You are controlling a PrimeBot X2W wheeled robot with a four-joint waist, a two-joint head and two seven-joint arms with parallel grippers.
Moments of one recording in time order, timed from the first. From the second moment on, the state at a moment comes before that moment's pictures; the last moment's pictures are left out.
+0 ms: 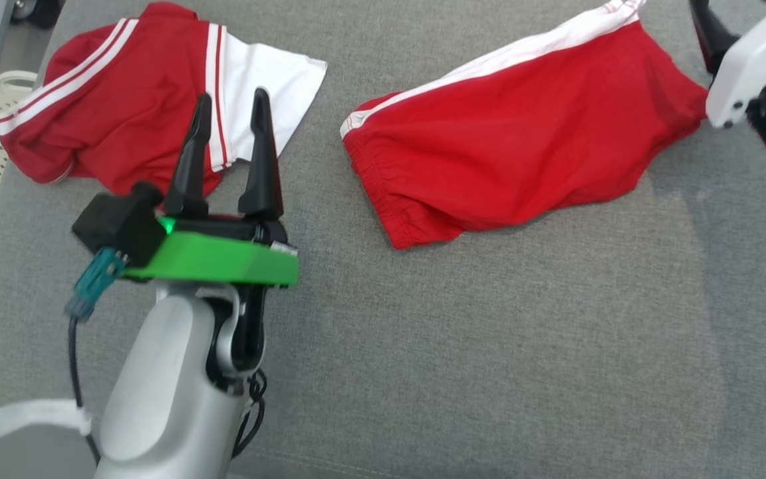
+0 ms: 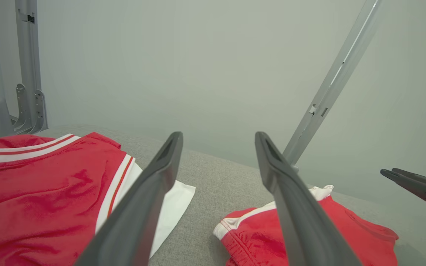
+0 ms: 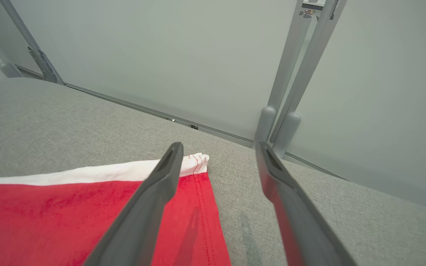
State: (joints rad) left arm -0.48 0.05 -0.30 0.17 -0.56 0.03 -0.26; right arm -1.03 -0.48 0.40 0.74 0.49 0.13 0.05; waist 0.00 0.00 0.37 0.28
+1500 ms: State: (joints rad) left arm -0.23 0.05 -0.31 0.06 -0.43 -0.10 -0.26; right arm -0.79 -0.35 0.16 0.93 0.43 0.13 0.08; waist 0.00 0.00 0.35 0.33
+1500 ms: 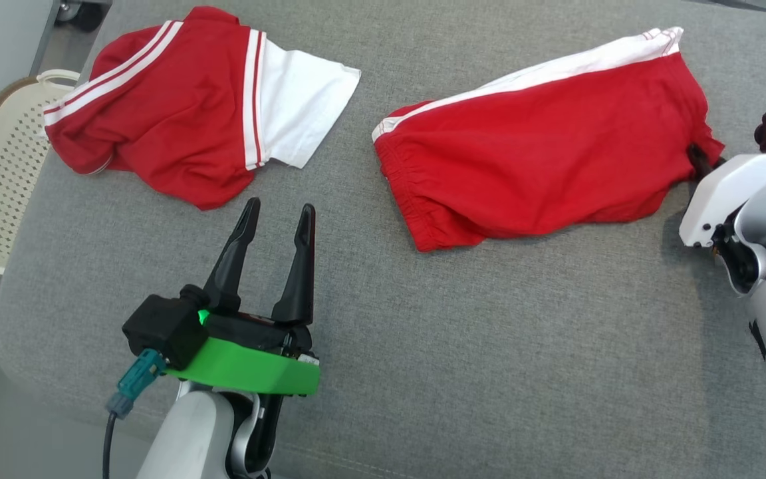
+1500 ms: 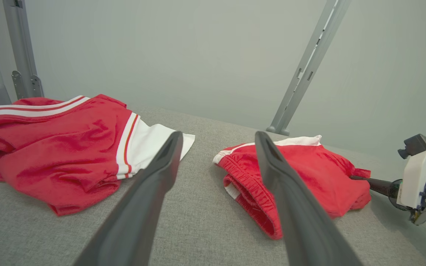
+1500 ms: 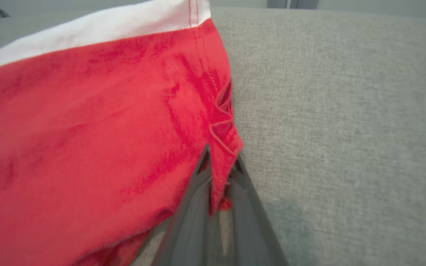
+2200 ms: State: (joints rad) left arm -0.16 0.05 -0.26 0.13 -0.36 -0.10 -0.26; right arm -0.40 -0.15 -0.14 0.54 0.17 0.13 0.11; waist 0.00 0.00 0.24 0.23
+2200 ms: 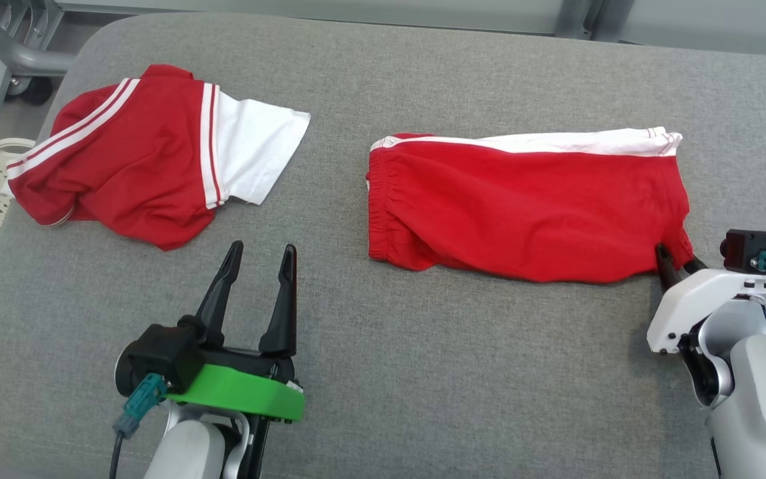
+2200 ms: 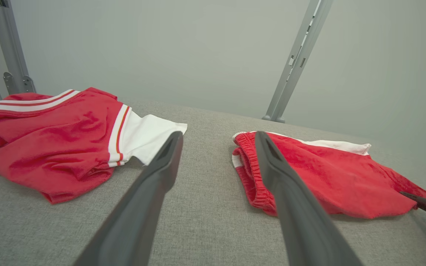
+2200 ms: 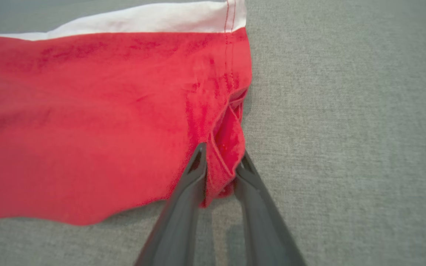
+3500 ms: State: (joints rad) left arm 0.00 0.12 -0.05 0.25 -0.31 -0.10 -0.26; right arm -0.05 -0.05 0.06 0.26 0.22 0.13 -0.23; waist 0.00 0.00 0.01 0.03
